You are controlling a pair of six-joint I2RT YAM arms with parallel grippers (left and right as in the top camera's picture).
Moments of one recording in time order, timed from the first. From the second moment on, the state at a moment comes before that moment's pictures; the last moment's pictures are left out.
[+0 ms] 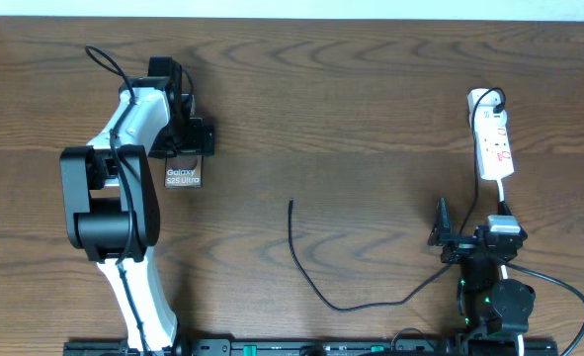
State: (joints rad) left arm 0.02 2.15 1.55 -0.89 0.00 -0.02; right arm -0.04 0.01 0.01 -0.07 0.00 0.01
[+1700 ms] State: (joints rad) left arm 0.02 2.15 1.55 -0.89 0.01 -0.02; right arm -0.04 0.01 0.01 -0.07 0.00 0.01
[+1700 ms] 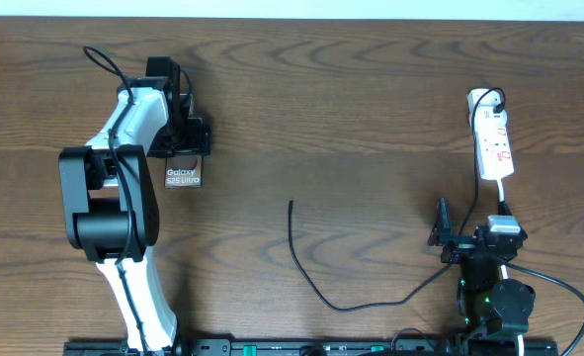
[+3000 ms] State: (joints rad) left arm 0.02 2.15 1.55 -0.89 0.01 -0.02; right arm -0.04 0.01 0.01 -0.07 0.00 0.01
